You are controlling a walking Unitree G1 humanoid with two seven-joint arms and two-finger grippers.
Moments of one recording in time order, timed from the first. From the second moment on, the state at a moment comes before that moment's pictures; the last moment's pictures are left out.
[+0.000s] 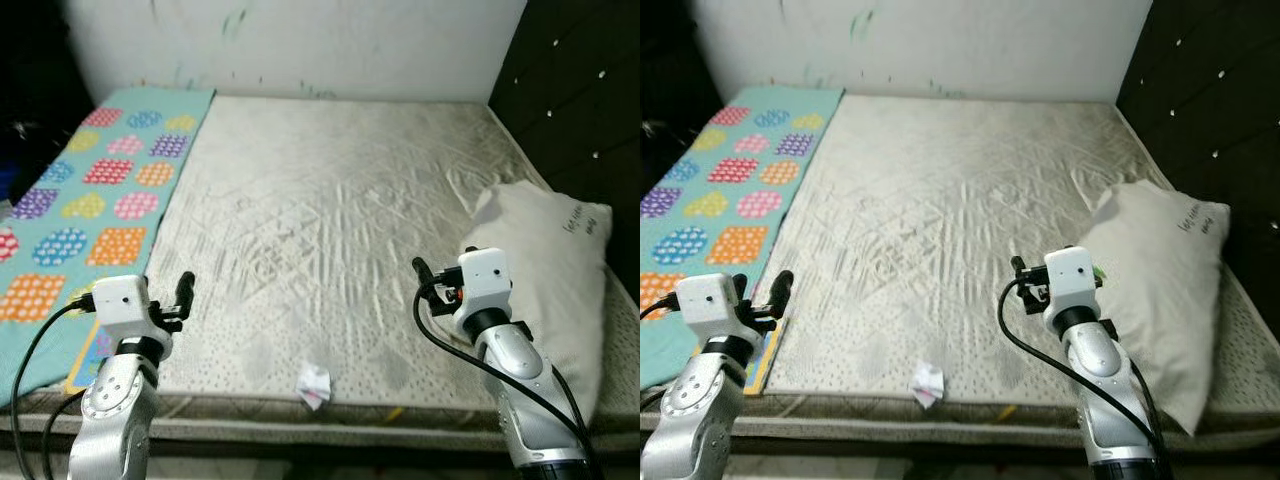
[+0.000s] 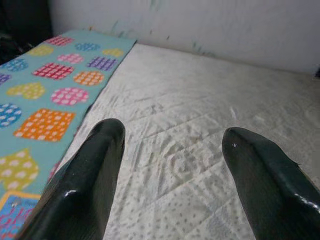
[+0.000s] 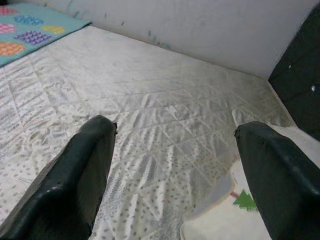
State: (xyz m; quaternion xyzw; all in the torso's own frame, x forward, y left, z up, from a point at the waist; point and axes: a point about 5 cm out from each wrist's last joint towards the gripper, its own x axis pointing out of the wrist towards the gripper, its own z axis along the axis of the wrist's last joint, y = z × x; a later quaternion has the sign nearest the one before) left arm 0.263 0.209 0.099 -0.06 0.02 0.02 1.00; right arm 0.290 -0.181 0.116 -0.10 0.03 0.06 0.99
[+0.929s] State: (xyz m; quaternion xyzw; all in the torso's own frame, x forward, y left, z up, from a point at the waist) left arm 0.205 0.234 0.092 -0.01 0.05 0.08 1.00; right arm 0.244 -0.212 0.090 -0.11 0.09 0.08 0.99
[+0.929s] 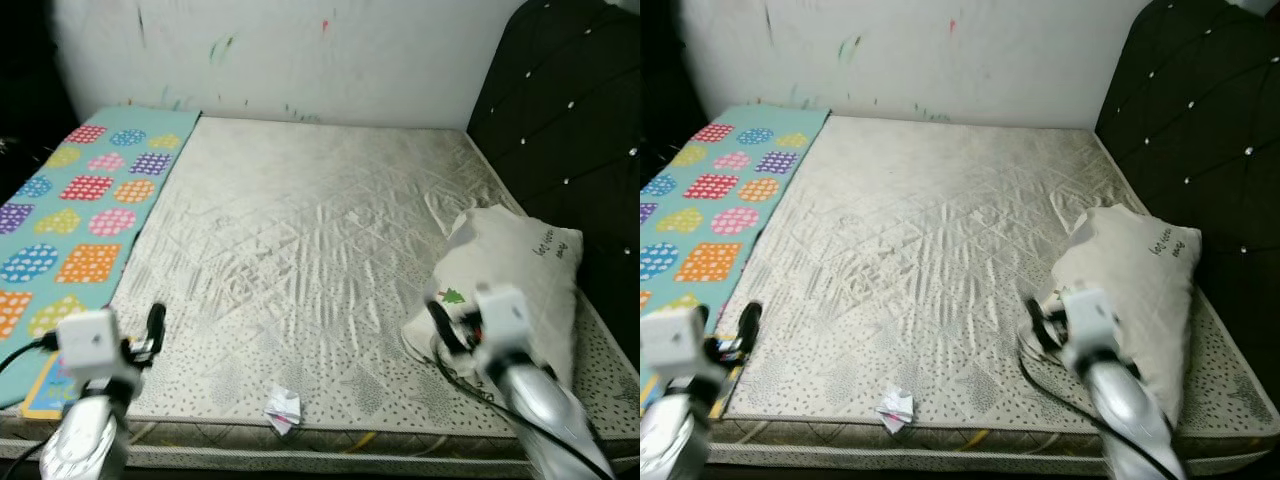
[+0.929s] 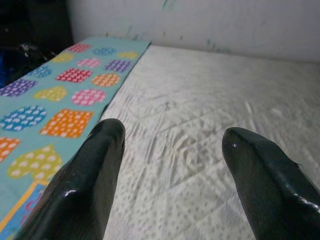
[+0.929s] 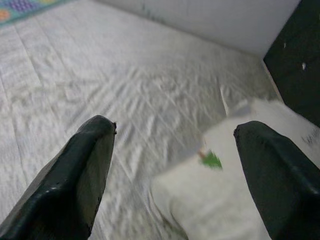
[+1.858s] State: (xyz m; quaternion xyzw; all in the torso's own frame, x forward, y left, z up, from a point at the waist) left arm 0.225 0.213 0.106 0.00 0.02 0.01 1.00; right arm 0.285 -0.166 0.126 -0.05 -0.03 0.08 1.00
